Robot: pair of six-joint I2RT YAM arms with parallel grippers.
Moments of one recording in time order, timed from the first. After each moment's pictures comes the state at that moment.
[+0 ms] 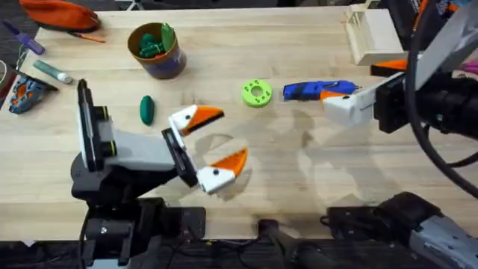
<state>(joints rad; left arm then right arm) 0.03 0.01 0.01 -0.08 1.10 -0.11 0.41 0.75 0.90 -0.85 0.03 -0.05</state>
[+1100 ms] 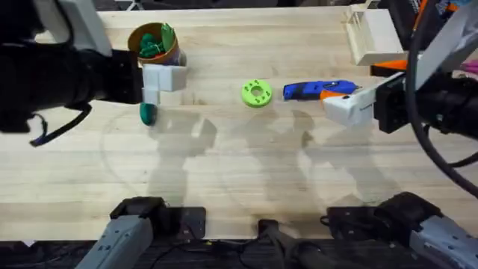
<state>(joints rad) 0.05 0.91 1.09 -1.03 0.19 0.11 0.41 0.75 0.90 -0.85 0.03 -0.05</state>
